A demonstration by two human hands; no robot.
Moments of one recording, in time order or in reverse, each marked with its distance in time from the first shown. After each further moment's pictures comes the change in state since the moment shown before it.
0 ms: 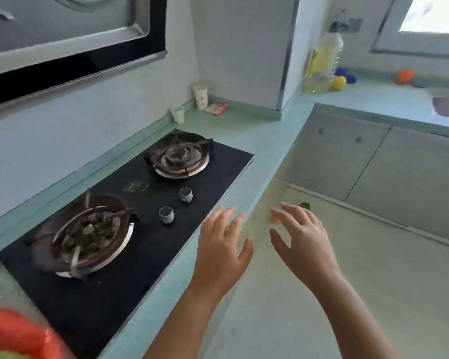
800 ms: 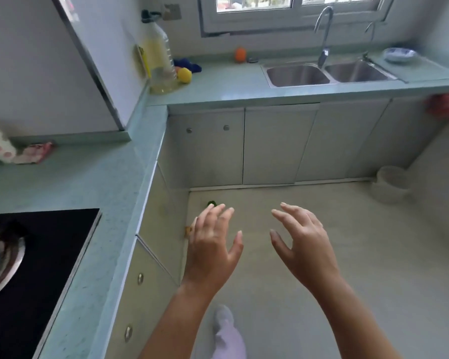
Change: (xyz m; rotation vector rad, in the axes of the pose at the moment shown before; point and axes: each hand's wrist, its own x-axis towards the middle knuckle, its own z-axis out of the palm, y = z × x) left_hand 0.162 0.169 0.243 -0.281 -0.274 0.337; right_hand 0.022 0.275 -0.081 -0.212 0.237 0.469
